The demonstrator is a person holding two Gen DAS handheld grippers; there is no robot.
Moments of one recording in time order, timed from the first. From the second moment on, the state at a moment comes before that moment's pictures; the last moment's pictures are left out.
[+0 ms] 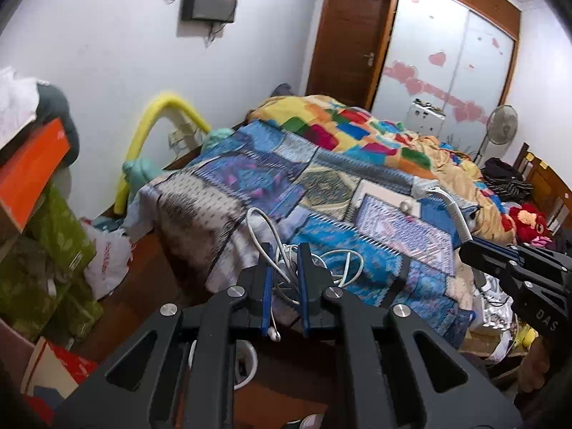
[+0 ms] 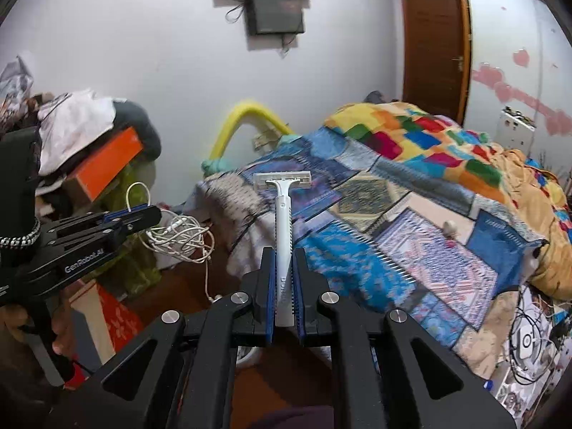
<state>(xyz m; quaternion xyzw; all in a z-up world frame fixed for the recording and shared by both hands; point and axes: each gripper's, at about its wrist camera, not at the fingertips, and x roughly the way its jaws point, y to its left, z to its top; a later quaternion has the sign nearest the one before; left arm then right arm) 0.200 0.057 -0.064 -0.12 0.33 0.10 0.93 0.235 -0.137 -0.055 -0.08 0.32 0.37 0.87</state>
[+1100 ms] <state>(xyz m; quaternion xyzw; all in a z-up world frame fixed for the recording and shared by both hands) 0.202 0.180 -0.334 -0.24 0.56 0.15 0.78 0.246 0.040 -0.285 -0.19 0.58 0.40 0.68</state>
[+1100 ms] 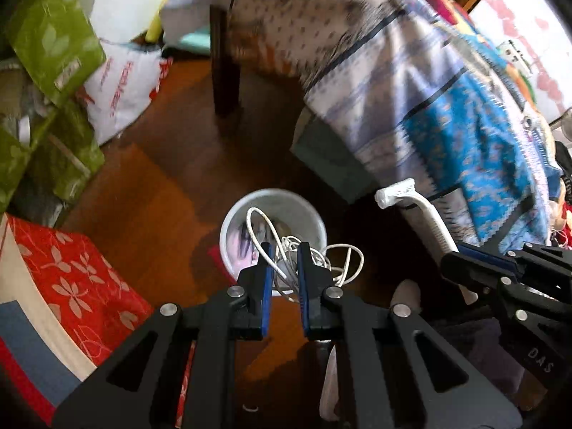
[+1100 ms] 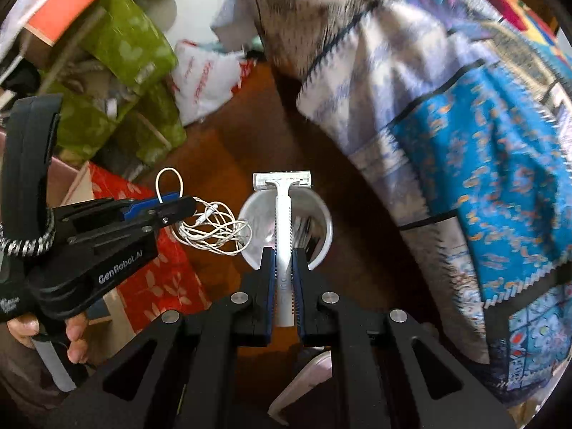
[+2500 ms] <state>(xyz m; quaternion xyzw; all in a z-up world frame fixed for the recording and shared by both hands) 0.195 0.132 -0.180 -0.20 0.46 0.13 0.85 0.263 -0.040 -0.168 -0.10 0.48 0.42 0.76</state>
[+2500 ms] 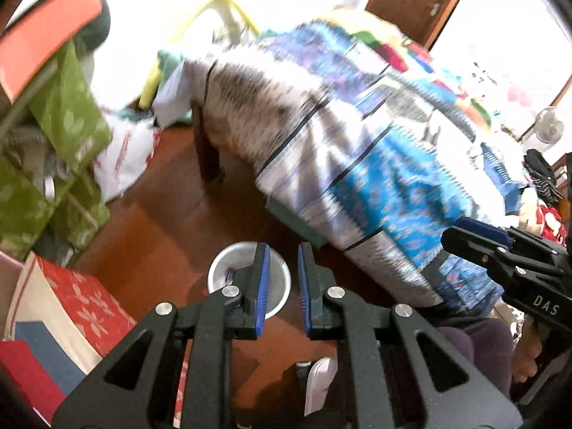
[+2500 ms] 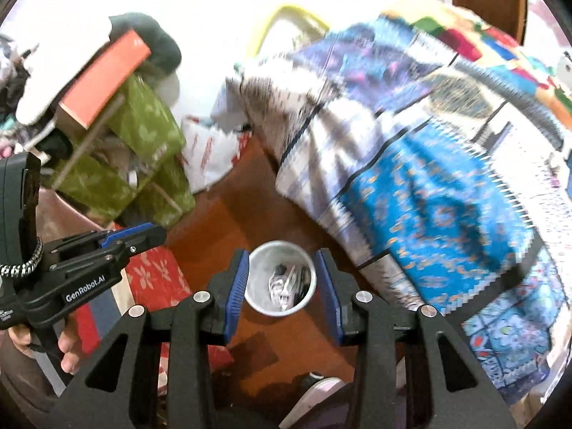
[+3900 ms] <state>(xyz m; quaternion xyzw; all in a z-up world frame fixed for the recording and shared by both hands) 0.398 -0.120 -0.066 -0.07 0.35 -0.04 0.93 0.388 -0.324 -0.081 -0.04 0.33 0.19 0.92</state>
